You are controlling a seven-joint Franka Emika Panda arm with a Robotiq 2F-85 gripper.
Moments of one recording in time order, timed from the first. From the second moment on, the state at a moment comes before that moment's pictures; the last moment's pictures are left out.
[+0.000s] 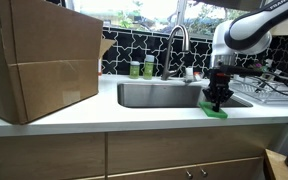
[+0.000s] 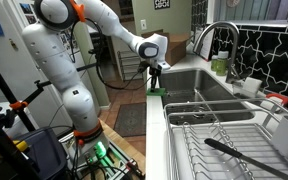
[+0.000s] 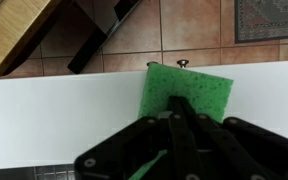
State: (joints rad) arm -0.15 -0.15 -0.08 -2.42 0.17 2.10 0.51
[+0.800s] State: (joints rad) arm -0.08 -0.04 -0.05 -2.29 0.21 2.10 0.48
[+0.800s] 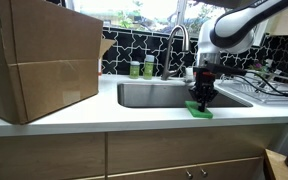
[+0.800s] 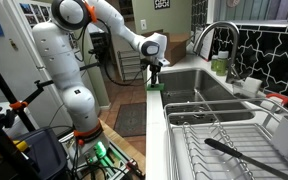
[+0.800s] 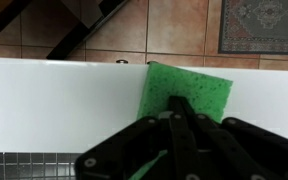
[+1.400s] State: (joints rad) arm -0.08 -0.02 -0.05 -2.27 0.19 2.08 0.48
